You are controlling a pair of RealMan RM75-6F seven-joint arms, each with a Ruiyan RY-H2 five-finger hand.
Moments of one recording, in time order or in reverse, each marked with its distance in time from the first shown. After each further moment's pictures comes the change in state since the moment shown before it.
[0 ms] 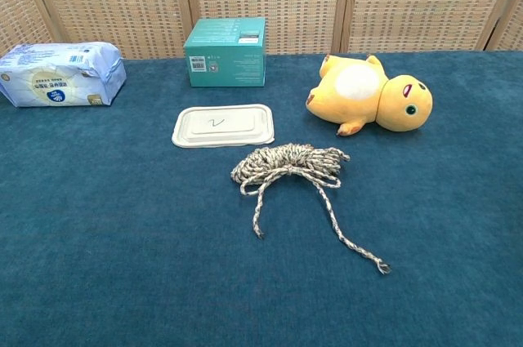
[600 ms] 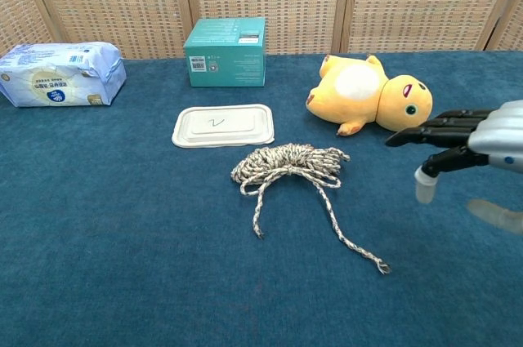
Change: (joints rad) left arm -0.027 -0.019 -0.018 -0.006 -0.073 -0.051 0.039; right arm 0.359 -0.019 0.001 0.033 -0.098 -0.496 -0.046
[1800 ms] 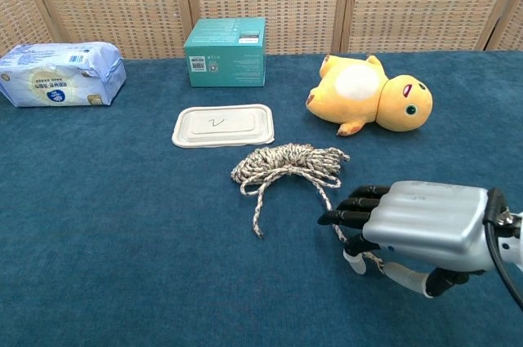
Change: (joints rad) left arm -0.014 -0.009 0.004 -0.003 -0.021 -0.014 0.016; right arm 0.150 -0.305 -0.037 0.120 0.337 -0.136 -0.428
